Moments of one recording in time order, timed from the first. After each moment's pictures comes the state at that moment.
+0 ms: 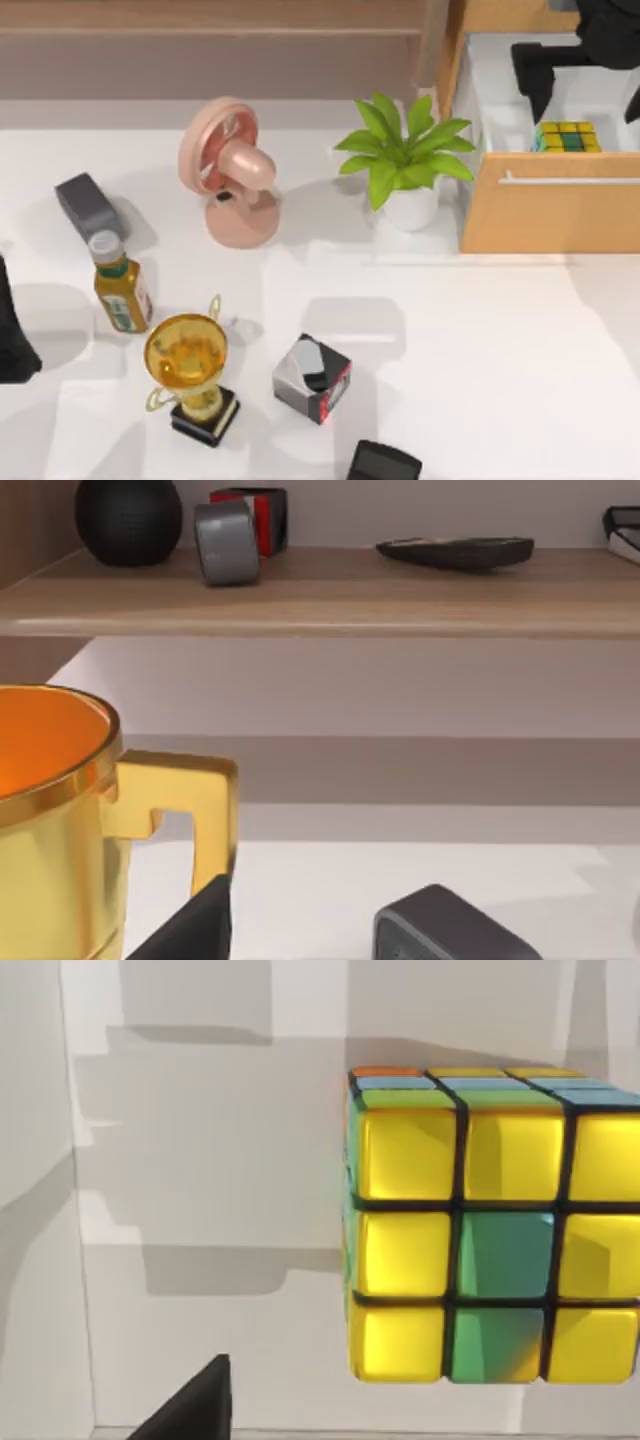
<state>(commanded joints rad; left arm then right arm) 0.00 0.00 0.00 0.00 0.00 0.00 0.13 2.44 2.39 -1.43 0.02 0.14</state>
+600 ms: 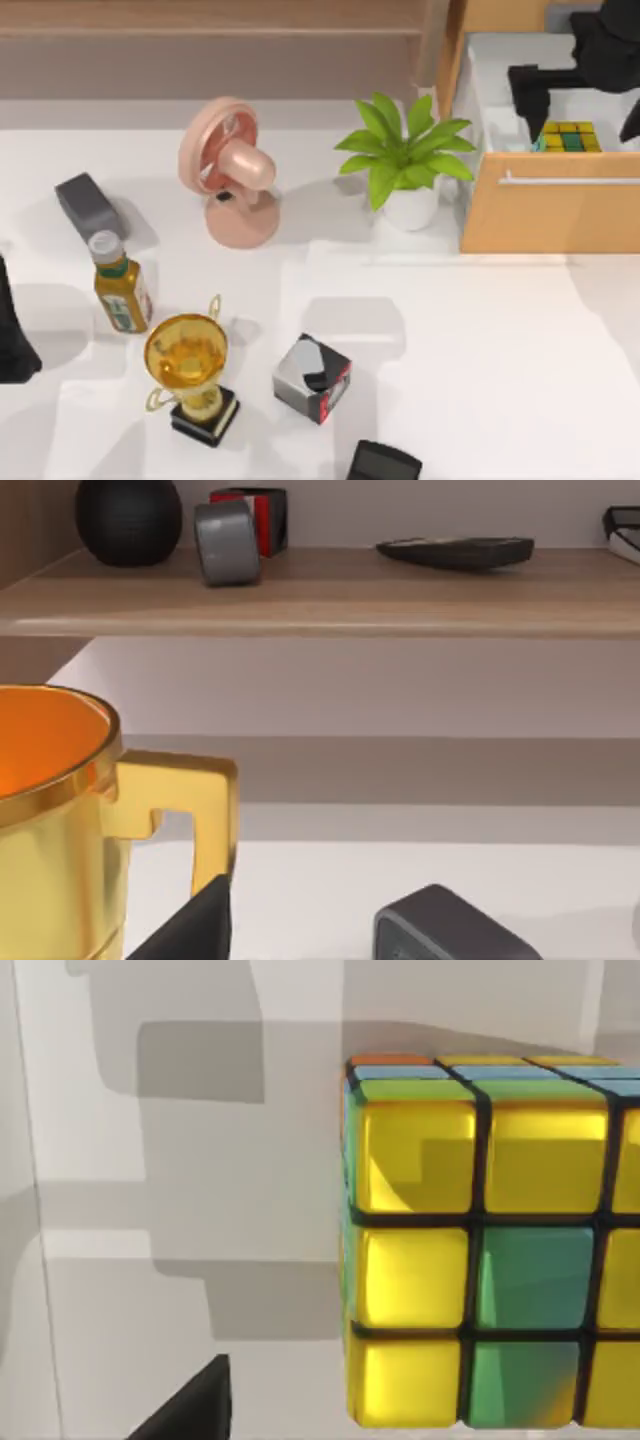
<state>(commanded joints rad) 0.00 0.00 0.00 0.00 0.00 0.00 0.14 2.39 2.22 -1.31 0.02 0.14</state>
